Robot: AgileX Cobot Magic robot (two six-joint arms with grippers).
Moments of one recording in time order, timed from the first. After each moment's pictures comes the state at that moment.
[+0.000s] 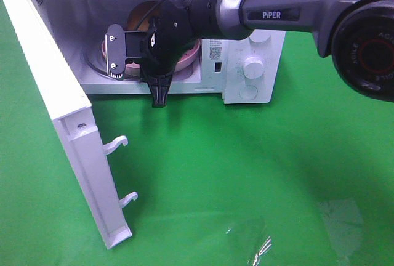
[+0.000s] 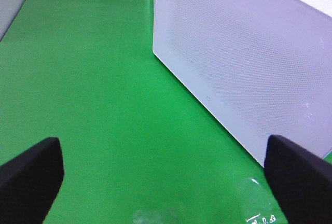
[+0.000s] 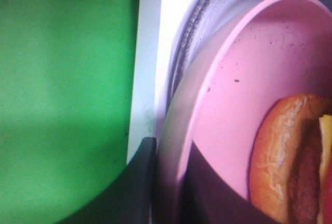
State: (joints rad) left arm 0.04 0.00 -0.52 -0.12 1.08 0.07; right arm 0.68 2.39 -1.89 -0.09 0.40 -1.03
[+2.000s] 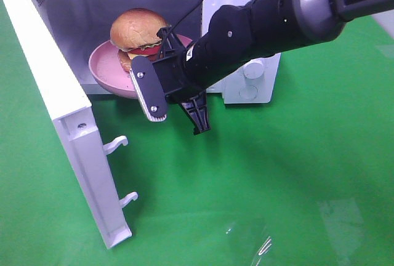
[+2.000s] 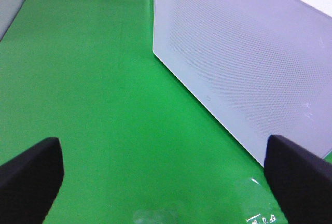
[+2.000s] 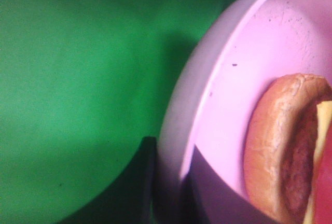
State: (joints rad) left arm 0.04 0.00 -0.52 -0.12 1.08 0.07; right arm 0.69 2.02 -1.30 0.17 0.15 -1.58
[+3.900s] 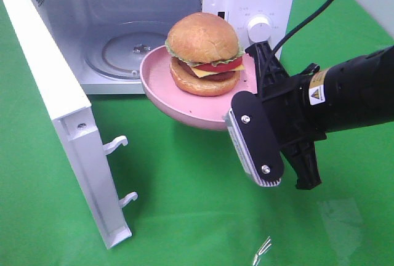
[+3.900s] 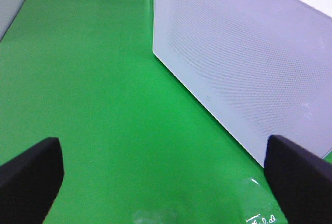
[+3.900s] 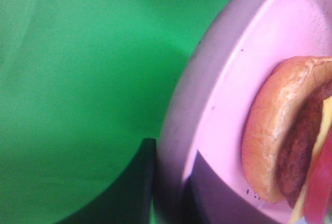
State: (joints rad) left arm 0.04 0.00 -0.52 -0.12 1.08 0.07; right arm 0.68 1.42 -0.68 -0.05 0.09 -1.37
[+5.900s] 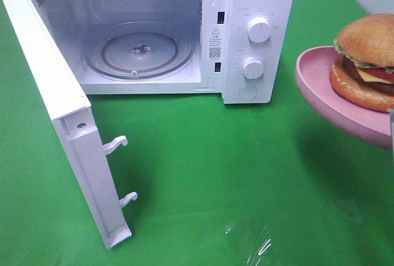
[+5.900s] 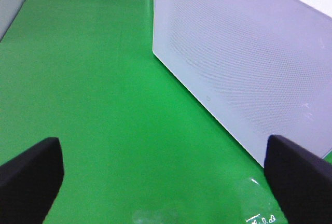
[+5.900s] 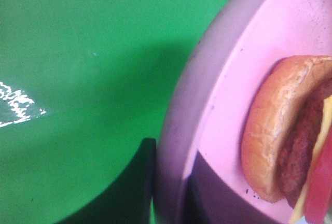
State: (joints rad) left arm 0.04 0.00 -0.52 -0.12 1.08 0.07; right arm 0.68 0.83 -0.52 -0.51 0.76 -0.57
